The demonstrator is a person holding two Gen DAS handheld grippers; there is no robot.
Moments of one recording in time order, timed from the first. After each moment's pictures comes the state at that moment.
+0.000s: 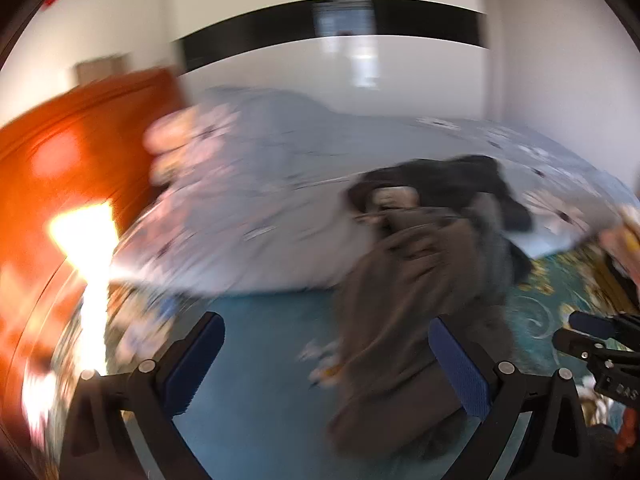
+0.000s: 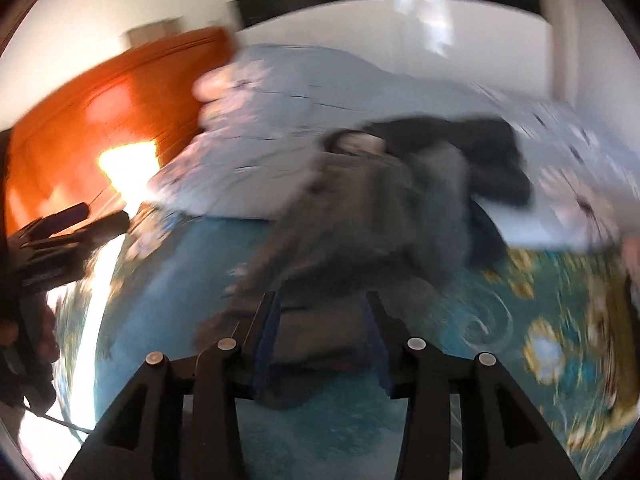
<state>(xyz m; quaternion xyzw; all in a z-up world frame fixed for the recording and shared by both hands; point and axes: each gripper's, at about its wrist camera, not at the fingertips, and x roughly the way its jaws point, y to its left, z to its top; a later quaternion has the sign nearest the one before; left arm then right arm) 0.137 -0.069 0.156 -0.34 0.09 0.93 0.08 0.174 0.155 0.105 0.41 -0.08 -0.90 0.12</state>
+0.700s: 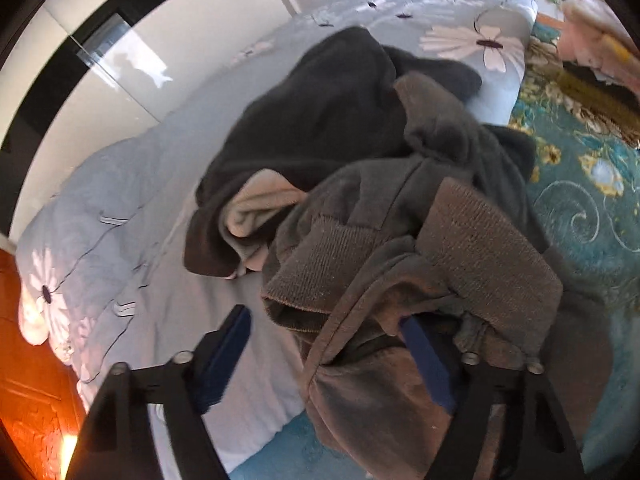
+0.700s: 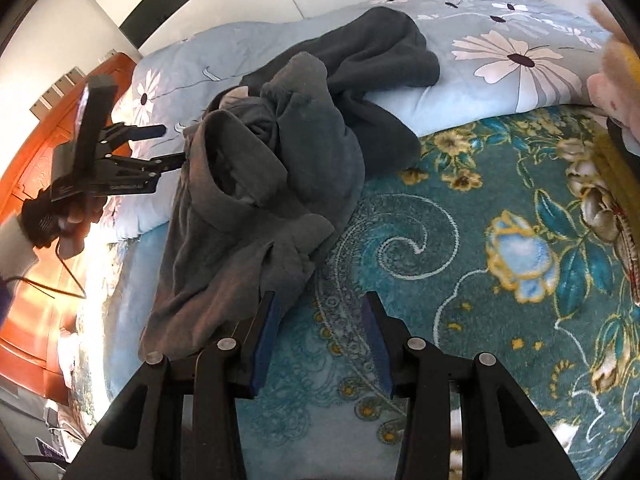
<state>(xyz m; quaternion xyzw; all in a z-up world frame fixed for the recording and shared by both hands) -0.057 0.059 0.053 -0.39 0.38 0.78 0.30 0.145 0.240 0.035 0.50 -0.19 -0.85 0.06</state>
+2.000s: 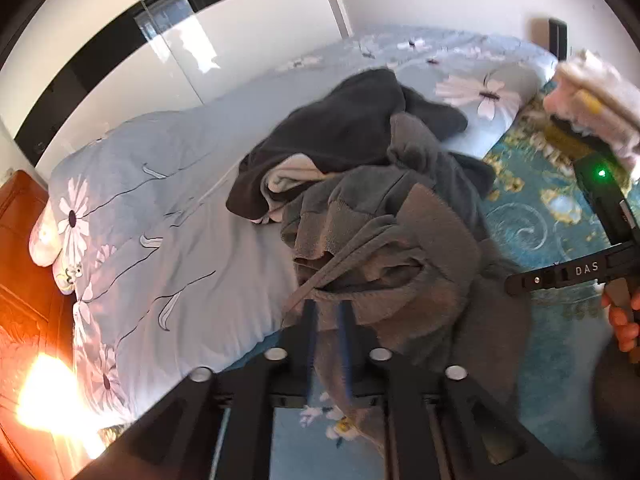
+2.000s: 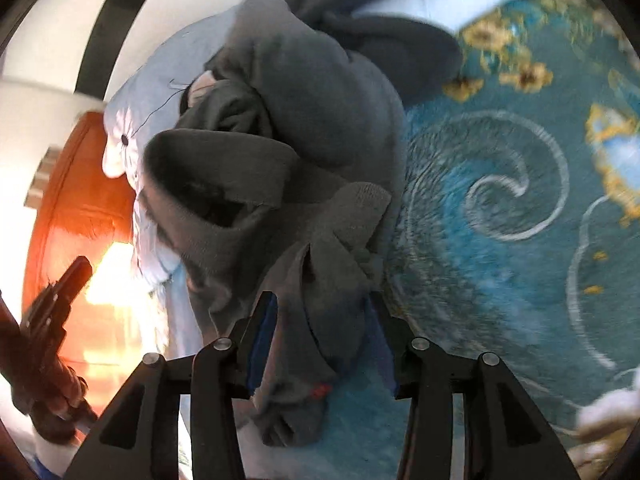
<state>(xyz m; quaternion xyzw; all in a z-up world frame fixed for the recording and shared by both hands) 0.030 -0.007 0.105 -0.40 0.29 0.83 0.26 0.085 0.211 -0.033 0.53 -0.38 -0.75 0.05</state>
